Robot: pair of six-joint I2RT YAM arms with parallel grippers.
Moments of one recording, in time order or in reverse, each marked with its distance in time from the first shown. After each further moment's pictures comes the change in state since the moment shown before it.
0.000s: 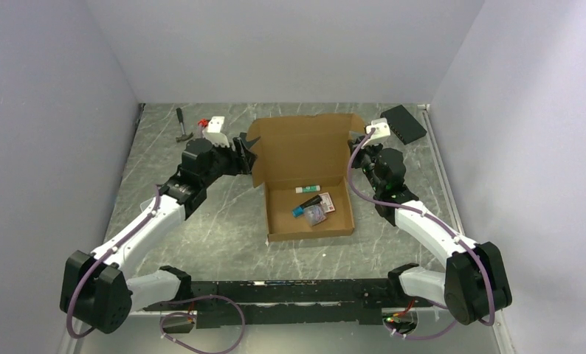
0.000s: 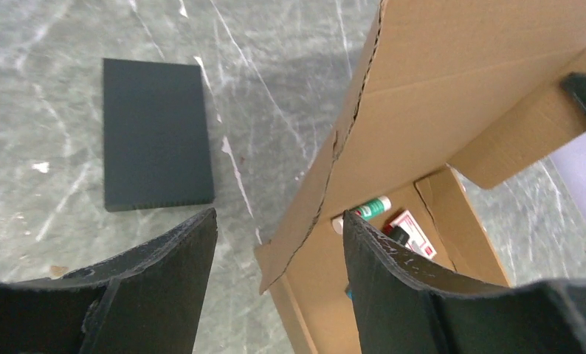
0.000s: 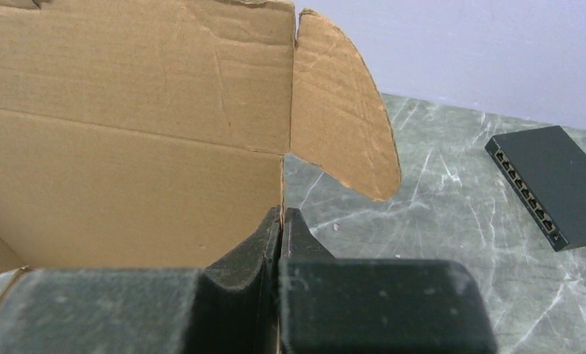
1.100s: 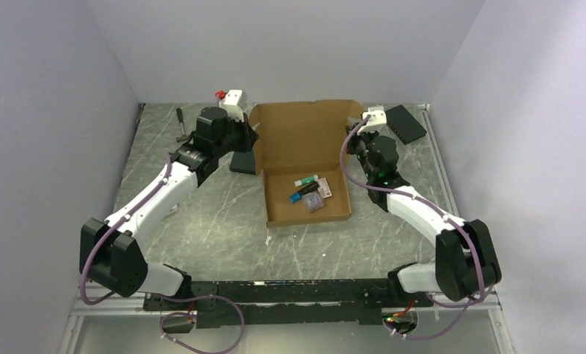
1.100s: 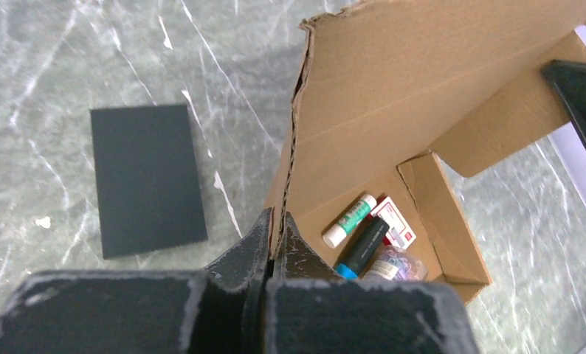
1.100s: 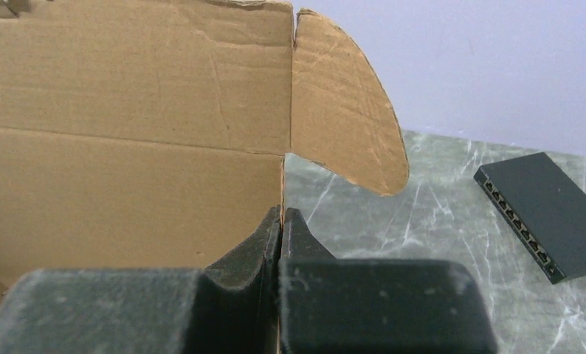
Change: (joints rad) left arm -0.019 0.243 0.354 -0.214 0.064 0.059; right arm 0.010 0.127 0.099 0.070 0.052 0.004
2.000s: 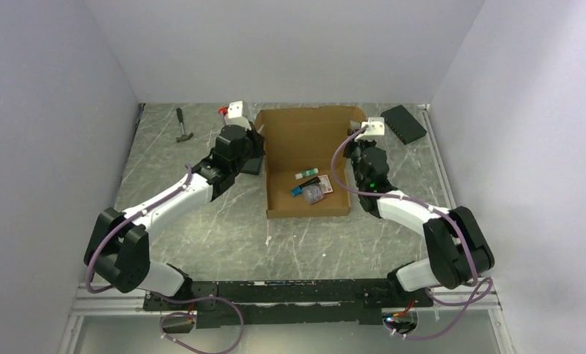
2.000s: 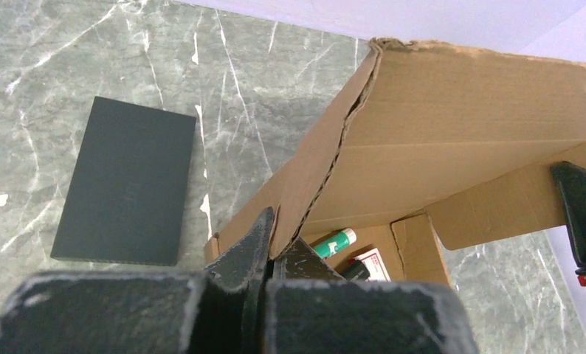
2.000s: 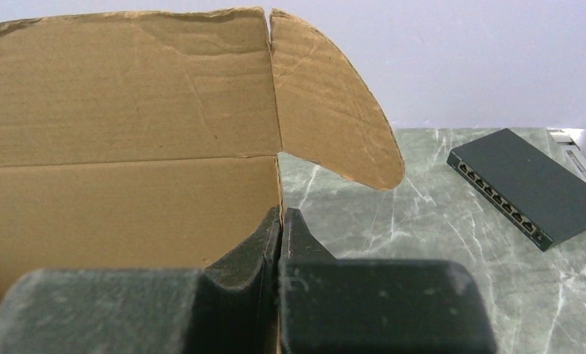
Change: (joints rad) left arm -0.134 0.062 -0.129 0.288 -0.365 -0.200; right arm 0.063 0.127 -0.074 0.291 0.242 0.031
